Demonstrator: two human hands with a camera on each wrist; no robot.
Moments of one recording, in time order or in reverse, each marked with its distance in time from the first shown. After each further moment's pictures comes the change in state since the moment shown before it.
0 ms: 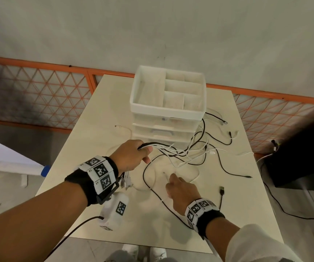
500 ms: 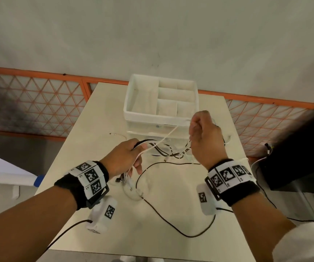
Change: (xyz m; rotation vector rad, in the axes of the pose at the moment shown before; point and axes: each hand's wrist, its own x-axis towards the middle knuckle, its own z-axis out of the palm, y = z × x) left_hand -0.002 0.012 -0.006 -0.062 -0.023 0.153; right_hand -0.008 0.030 -0.164 0.634 0.909 0.036
